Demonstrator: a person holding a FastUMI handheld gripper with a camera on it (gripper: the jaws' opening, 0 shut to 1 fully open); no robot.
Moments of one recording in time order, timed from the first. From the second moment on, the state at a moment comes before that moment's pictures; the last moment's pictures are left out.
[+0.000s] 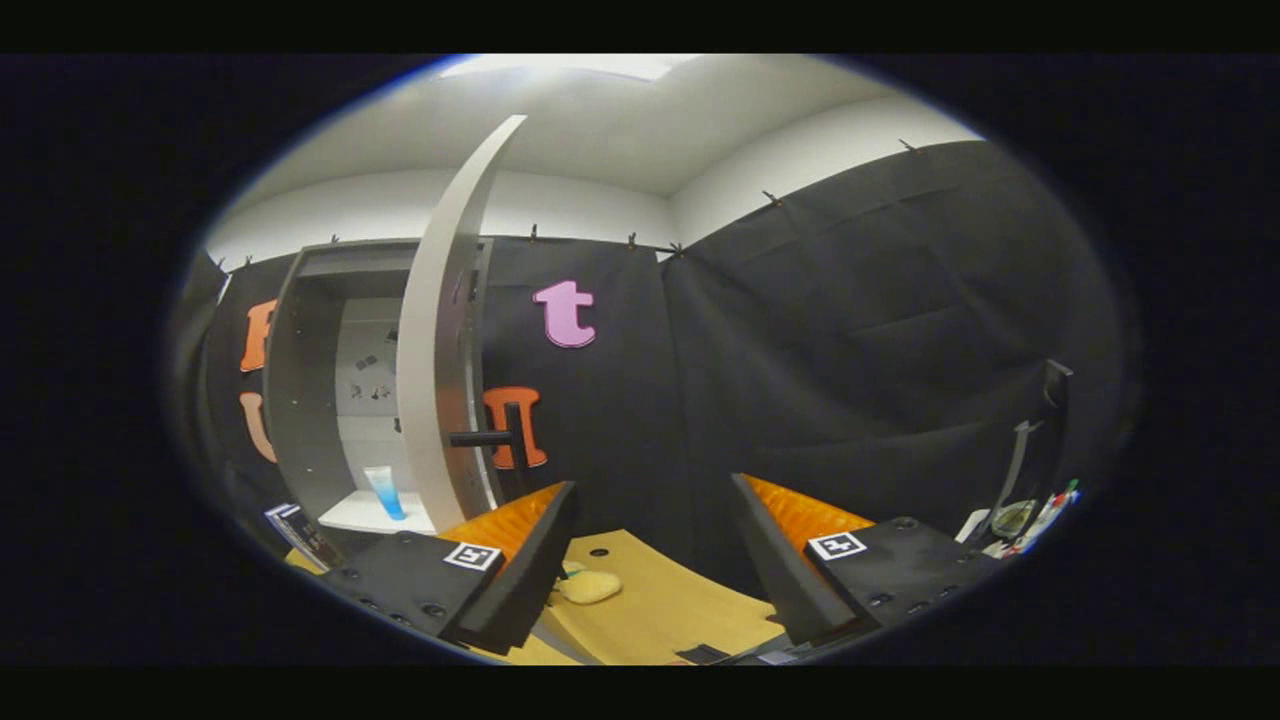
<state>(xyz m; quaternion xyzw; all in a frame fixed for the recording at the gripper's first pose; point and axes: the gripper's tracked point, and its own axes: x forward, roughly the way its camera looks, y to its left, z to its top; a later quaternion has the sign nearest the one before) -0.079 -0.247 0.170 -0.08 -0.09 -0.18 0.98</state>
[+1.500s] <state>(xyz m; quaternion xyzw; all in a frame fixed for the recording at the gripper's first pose) -0.014 0.049 0.079 -0.07 -0.02 0.06 1.00</state>
